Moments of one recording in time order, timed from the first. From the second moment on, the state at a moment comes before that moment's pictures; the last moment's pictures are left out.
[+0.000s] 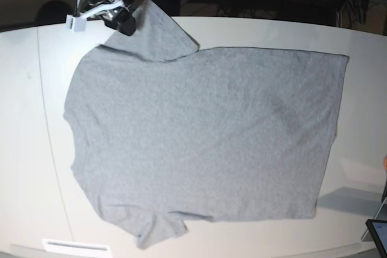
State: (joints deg) left arm 56.1 -17.1 -27.9 82.1 -14.2 -0.4 -57.1; right arm -46.6 6.3 -1.5 107.8 50.1 4.1 -20.3
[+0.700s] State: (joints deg) left arm 56.1 -19.4 -27.8 83.3 -14.4 -0.4 -49.6; right arm -43.6 6.5 -6.5 103.9 50.2 4.1 -21.5
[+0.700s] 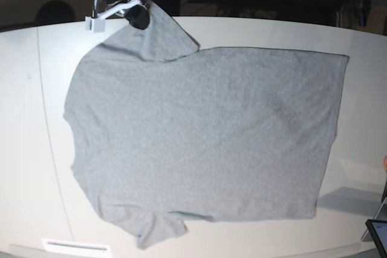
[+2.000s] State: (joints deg) left arm 31.7 -19.7 -50.8 74.0 -46.8 -38.3 27.9; right arm -43.6 8.1 -6.6 104.0 50.3 4.3 -21.4
